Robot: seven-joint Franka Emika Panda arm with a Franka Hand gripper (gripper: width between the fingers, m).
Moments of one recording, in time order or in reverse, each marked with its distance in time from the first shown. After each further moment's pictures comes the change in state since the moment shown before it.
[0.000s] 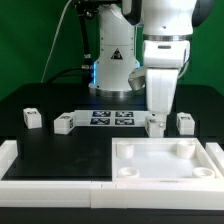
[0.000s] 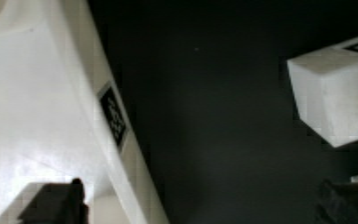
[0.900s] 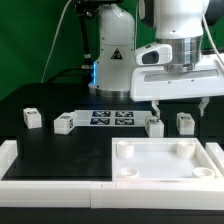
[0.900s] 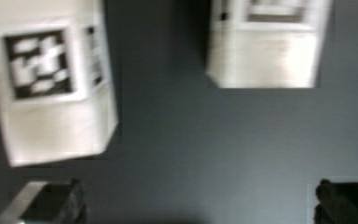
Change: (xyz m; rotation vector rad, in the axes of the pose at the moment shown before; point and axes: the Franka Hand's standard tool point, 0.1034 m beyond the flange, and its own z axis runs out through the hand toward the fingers) arm 0.029 -0.055 0.007 0.075 0.026 1.287
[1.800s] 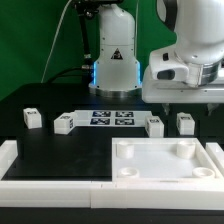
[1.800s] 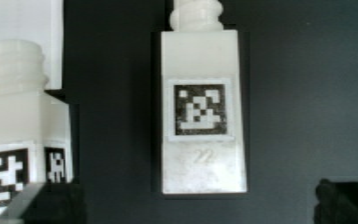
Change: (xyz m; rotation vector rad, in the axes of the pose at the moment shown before) arm -0.023 -0.016 0.007 -0.056 -0.493 0.024
